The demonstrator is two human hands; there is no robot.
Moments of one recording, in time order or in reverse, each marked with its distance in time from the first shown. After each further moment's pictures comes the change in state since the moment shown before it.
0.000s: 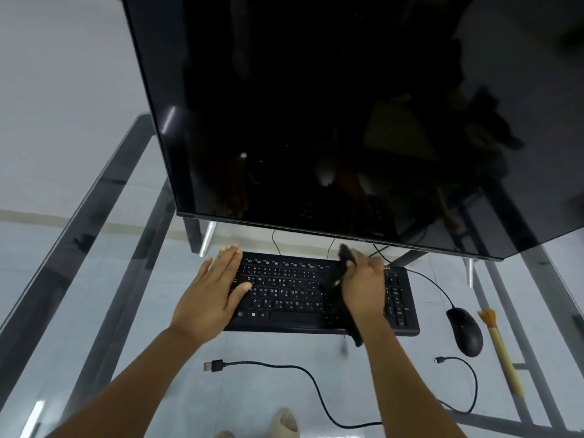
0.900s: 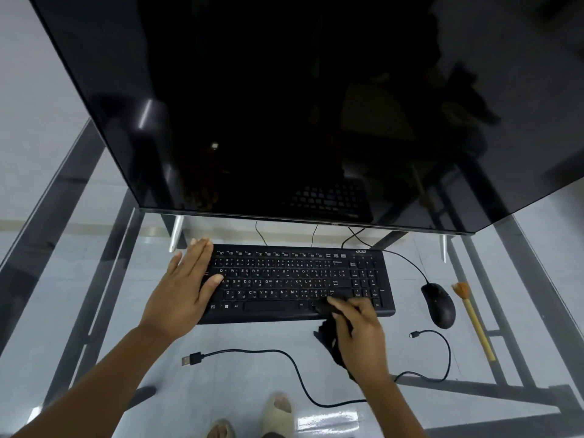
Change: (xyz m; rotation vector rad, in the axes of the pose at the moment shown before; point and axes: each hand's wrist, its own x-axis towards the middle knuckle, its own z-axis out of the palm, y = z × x) left_hand 0.001 0.002 0.001 0.023 0.019 0.005; right_hand -0.101 0.070 -0.014 0.209 0.056 -0.122
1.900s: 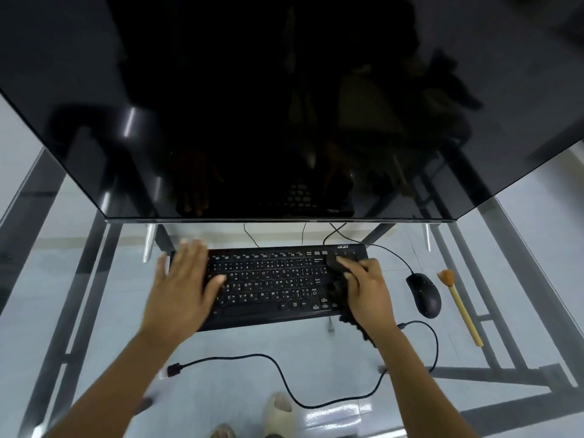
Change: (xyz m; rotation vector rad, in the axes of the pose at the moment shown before) left_hand 0.018 0.039 0.008 0.260 0.007 -0.036; right_hand 0.067 0.042 -0.020 -0.047 0.044 -0.001
